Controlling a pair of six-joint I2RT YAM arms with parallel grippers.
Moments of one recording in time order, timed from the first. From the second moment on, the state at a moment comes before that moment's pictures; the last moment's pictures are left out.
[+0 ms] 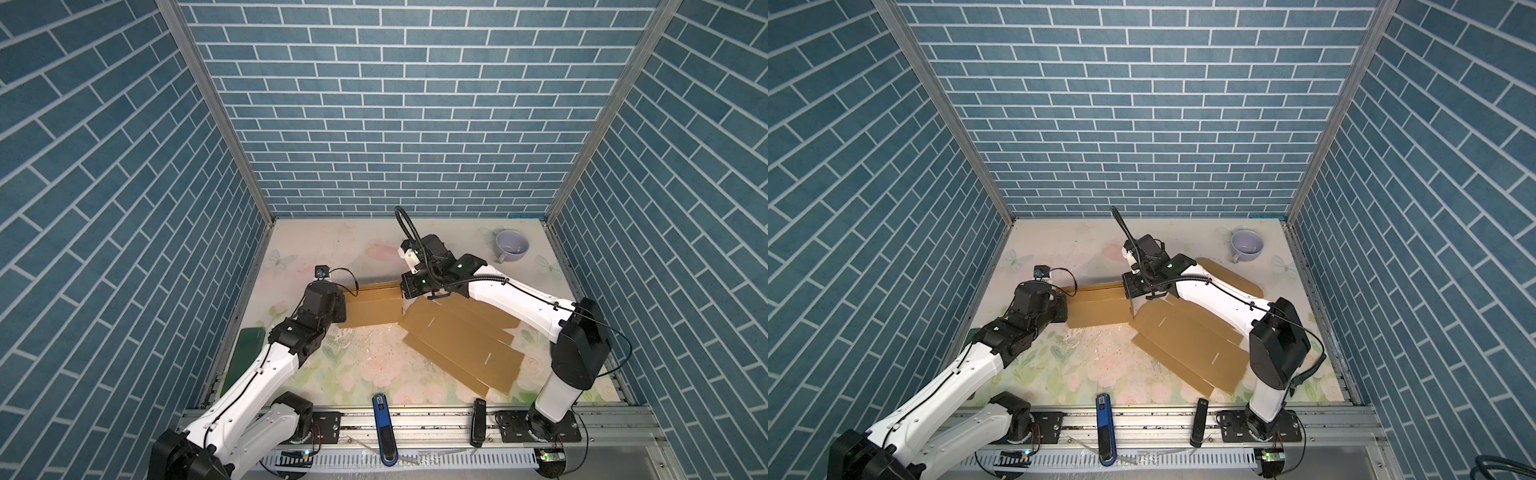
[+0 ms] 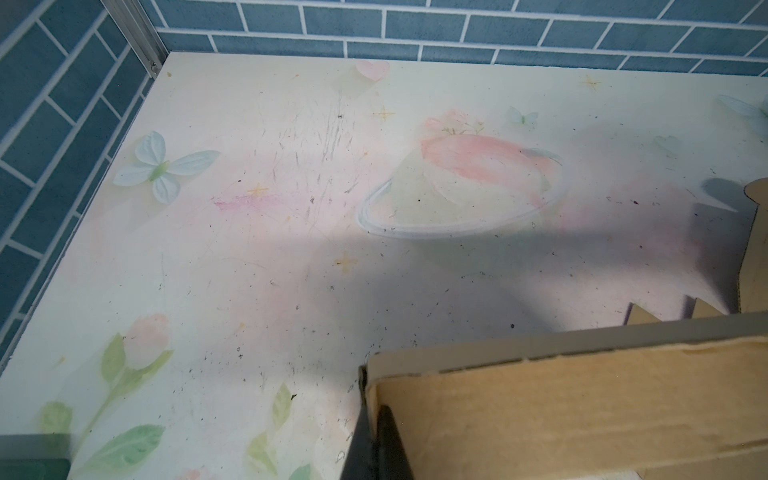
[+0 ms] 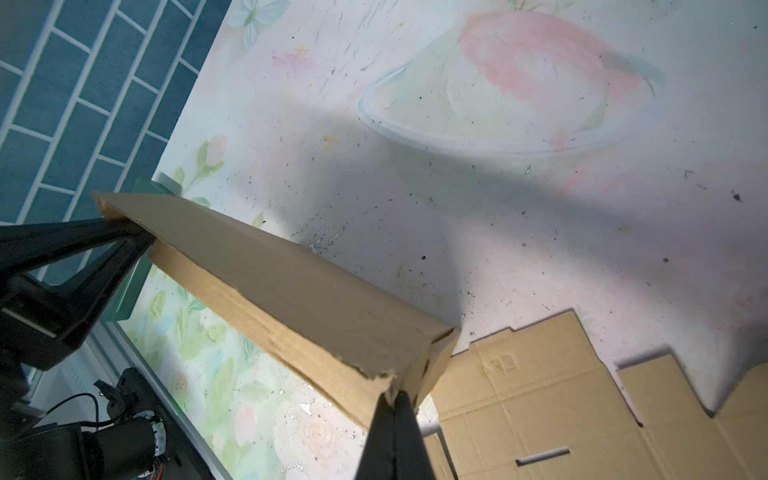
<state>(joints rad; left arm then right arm) -0.42 0.93 0.64 -0.40 -0.28 -0.32 0.86 1.74 1.48 -0.62 -0.16 0.39</state>
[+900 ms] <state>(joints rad) -0.42 0.93 0.62 -0.38 -0.31 -0.33 0.88 1.75 1.49 -0.60 -0.14 0.43</state>
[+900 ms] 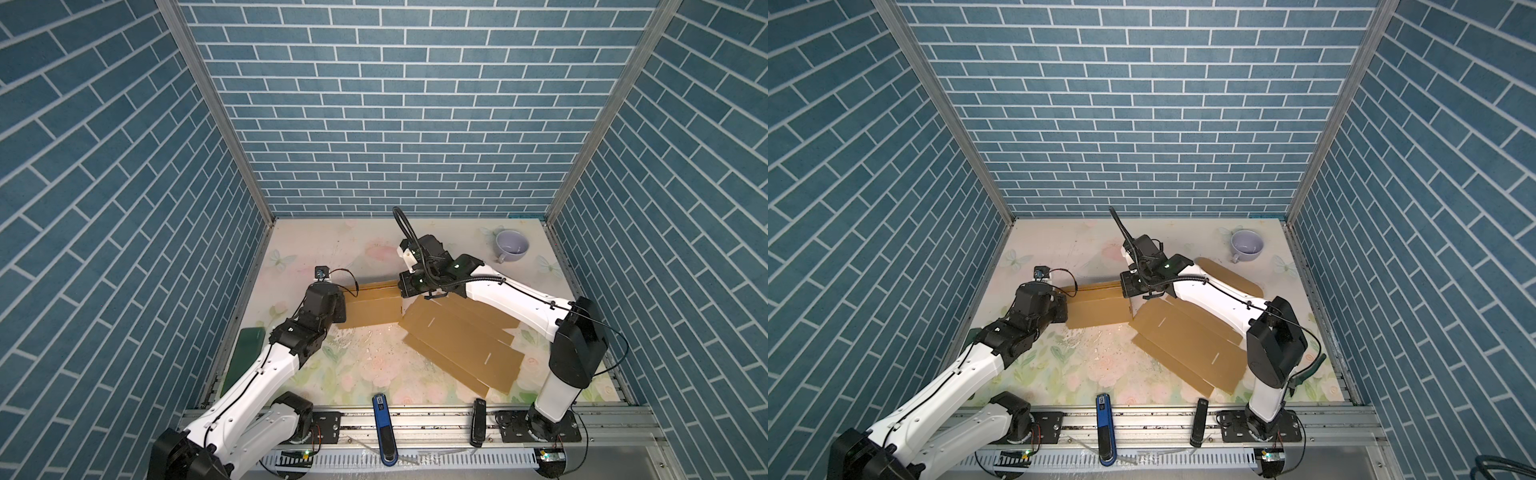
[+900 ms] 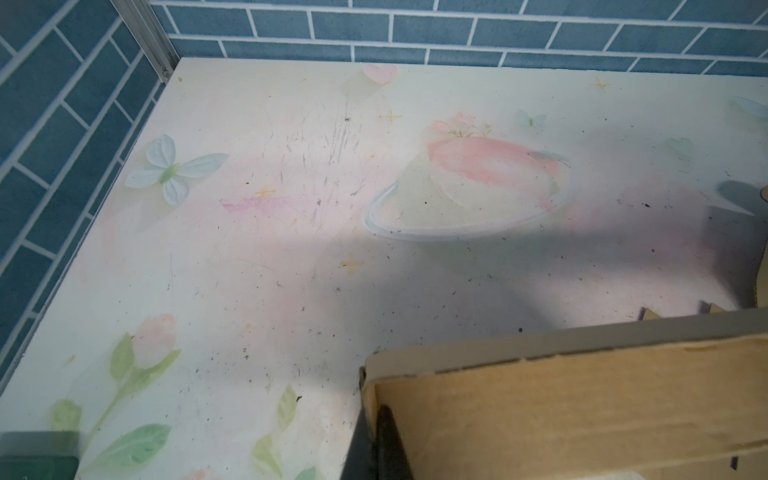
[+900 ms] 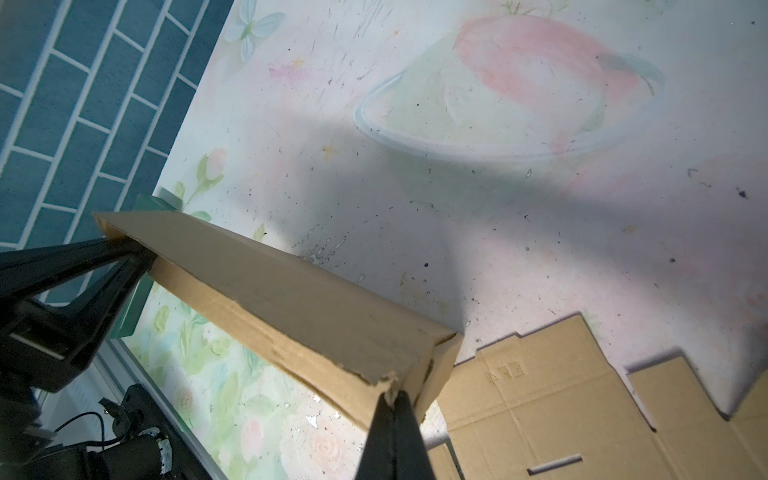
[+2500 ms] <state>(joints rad) -0.44 0.92 0.57 -0.31 -0.34 -0.33 0.92 1.69 1.34 -0.46 -0.11 0.37</state>
